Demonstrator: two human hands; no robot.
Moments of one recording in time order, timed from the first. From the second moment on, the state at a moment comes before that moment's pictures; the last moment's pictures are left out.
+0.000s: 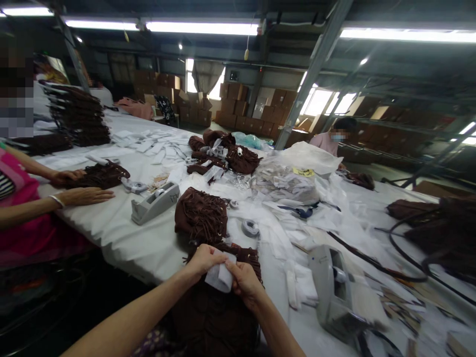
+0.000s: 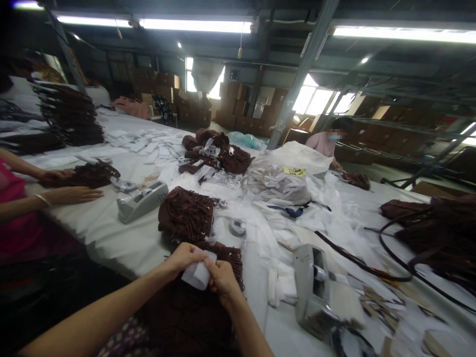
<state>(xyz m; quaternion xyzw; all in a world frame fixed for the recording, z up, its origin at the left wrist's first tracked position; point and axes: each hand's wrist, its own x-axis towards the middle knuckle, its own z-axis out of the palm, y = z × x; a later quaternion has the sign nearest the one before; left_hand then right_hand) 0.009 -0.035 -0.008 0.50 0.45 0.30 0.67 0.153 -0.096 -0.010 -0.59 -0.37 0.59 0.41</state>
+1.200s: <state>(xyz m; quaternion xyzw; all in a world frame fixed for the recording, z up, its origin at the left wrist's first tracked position) 0.022 -0.094 -0.020 0.60 0.47 0.44 0.47 0.149 -0.078 -0.018 -0.68 -0.37 0.51 0.36</state>
